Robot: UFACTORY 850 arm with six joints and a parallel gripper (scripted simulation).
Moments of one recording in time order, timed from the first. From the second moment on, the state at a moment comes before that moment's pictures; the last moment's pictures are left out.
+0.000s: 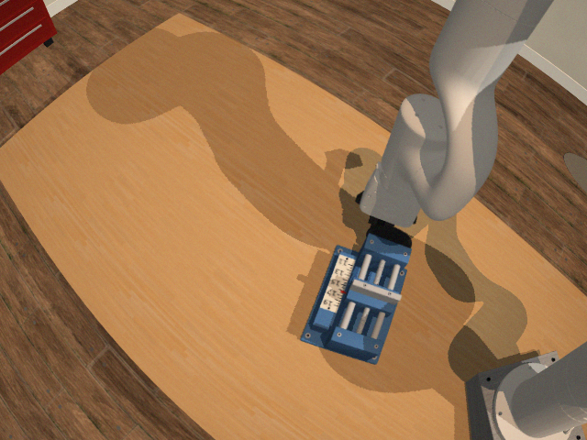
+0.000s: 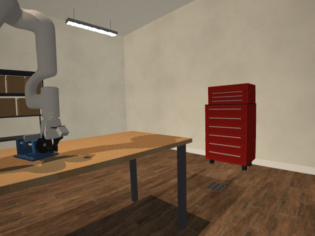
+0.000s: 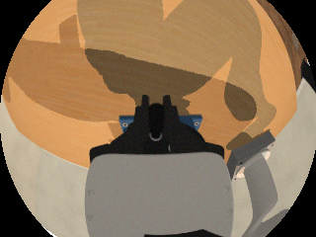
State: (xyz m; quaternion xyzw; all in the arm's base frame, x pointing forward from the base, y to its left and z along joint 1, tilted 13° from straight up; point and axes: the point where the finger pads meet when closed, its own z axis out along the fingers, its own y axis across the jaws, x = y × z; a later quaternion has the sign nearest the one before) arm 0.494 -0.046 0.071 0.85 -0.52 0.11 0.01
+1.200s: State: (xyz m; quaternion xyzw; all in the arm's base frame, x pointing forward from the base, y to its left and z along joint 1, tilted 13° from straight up) arm 0.462 -0.064 0.060 0.85 -0.52 0.11 0.01
